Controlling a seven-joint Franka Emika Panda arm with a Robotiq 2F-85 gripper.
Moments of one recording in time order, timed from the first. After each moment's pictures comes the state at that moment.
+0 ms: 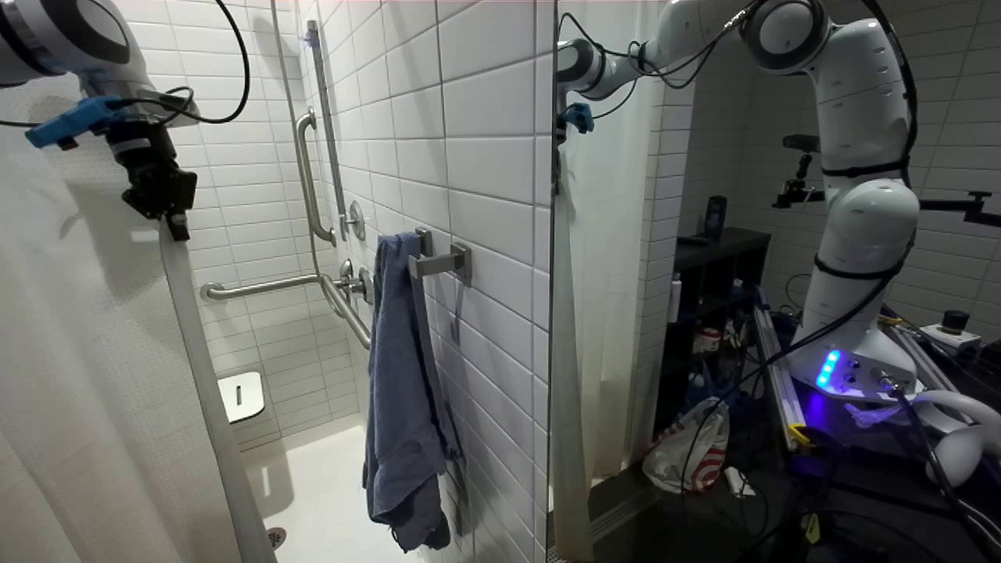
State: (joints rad) arm 0.13 0.27 0.03 -1.50 -0.24 1.56 0.38
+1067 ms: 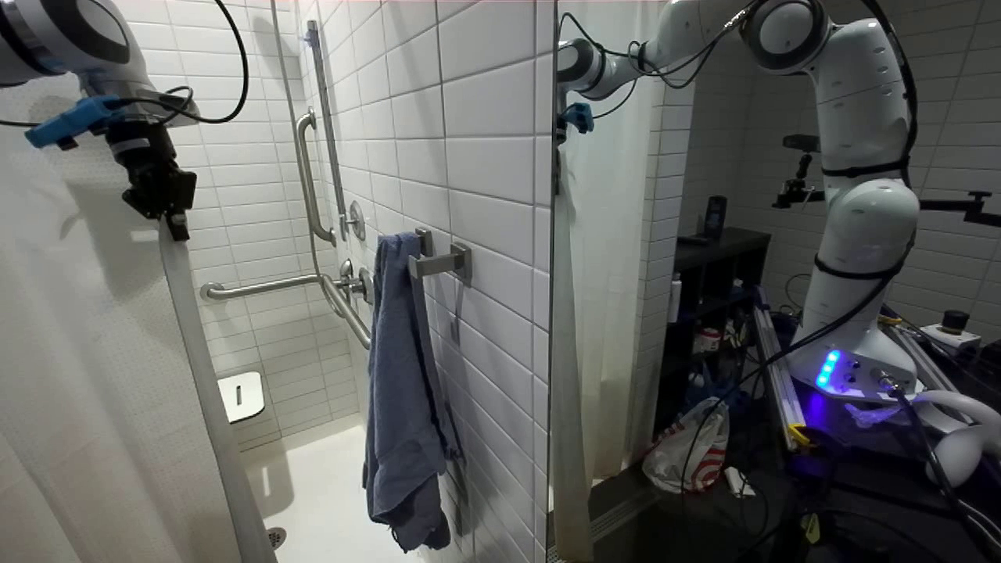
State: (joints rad) arm 0.13 0.27 0.03 -1.50 -0.24 1.56 0.39
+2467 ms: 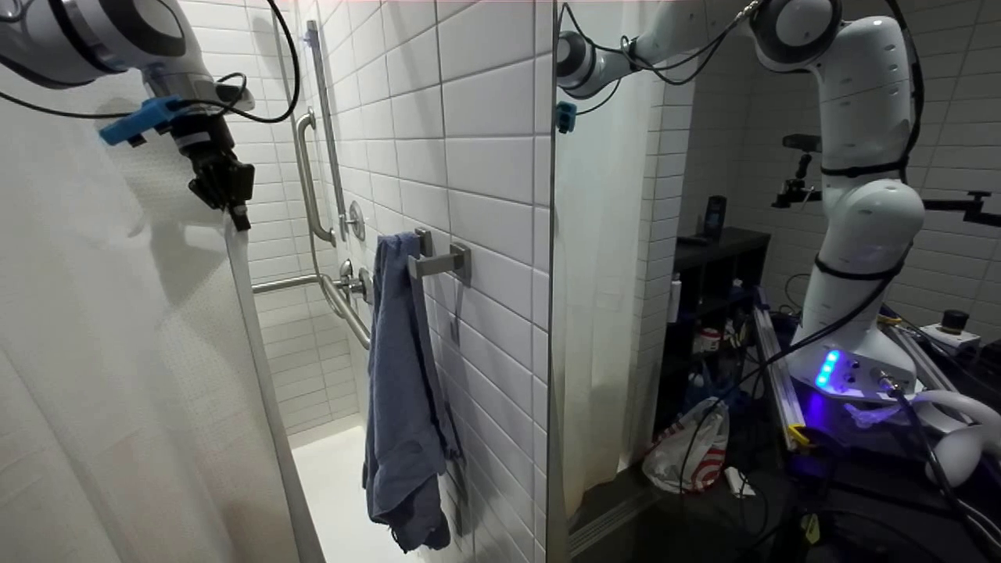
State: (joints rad) arm 0.04 0.24 -0.04 -1.53 -0.23 1.71 0.39
